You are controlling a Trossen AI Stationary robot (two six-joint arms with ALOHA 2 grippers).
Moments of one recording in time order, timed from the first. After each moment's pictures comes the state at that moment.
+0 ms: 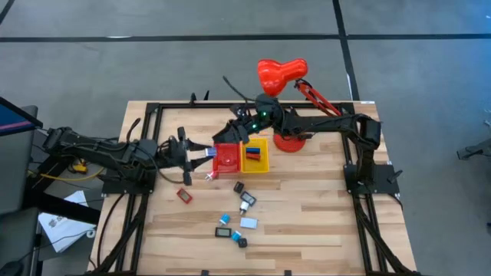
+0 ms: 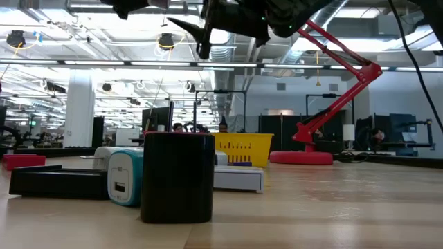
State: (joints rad) left arm -0.19 0.81 0.60 0.15 -0.45 0.06; right arm -0.26 1.91 1.43 0.51 -0.68 0.87
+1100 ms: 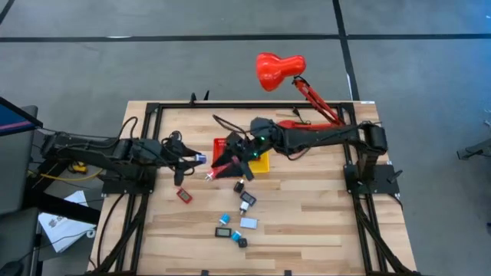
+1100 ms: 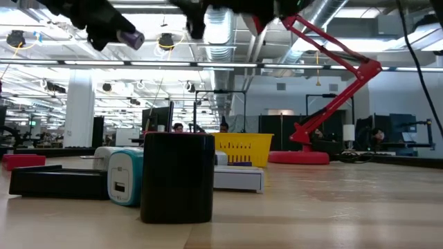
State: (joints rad) left arm -0.12 0.68 0.60 -0.33 -0.31 -0.26; right arm -0.06 1.85 1.43 0.33 -0.57 0.47
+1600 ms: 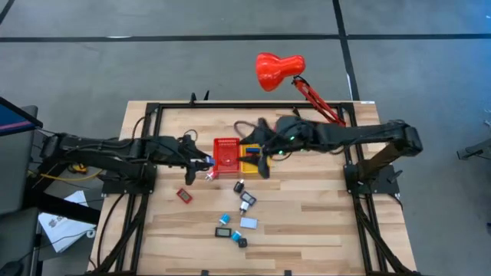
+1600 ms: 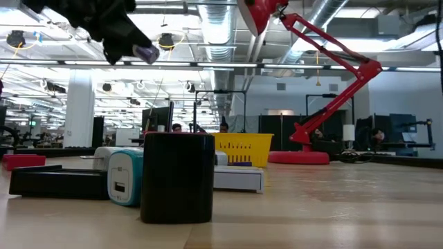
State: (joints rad) left arm 0.00 0.87 0.60 -0.20 -0.13 -0.30; right arm 0.04 1.52 1.41 -0.21 0.00 0.12
